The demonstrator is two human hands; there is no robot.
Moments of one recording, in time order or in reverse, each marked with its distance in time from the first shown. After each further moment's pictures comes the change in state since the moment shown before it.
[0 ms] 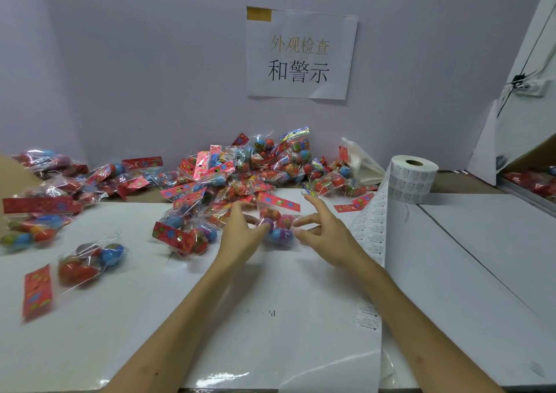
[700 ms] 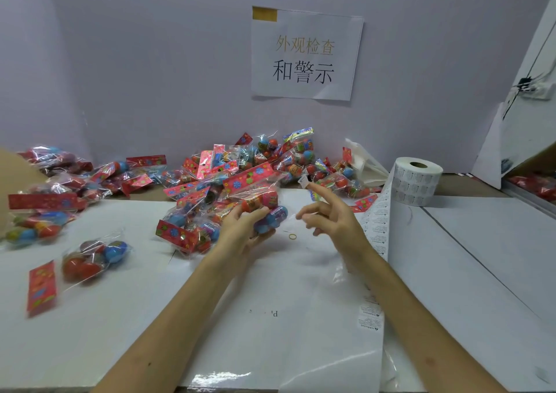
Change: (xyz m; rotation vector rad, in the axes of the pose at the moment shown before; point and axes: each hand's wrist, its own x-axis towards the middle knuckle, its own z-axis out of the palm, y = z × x) left_hand -0.001 0.016 -0.006 -0.685 -0.079 -0.283; right_hand 0.000 -0.010 -0.008 0.487 0.038 -0.099
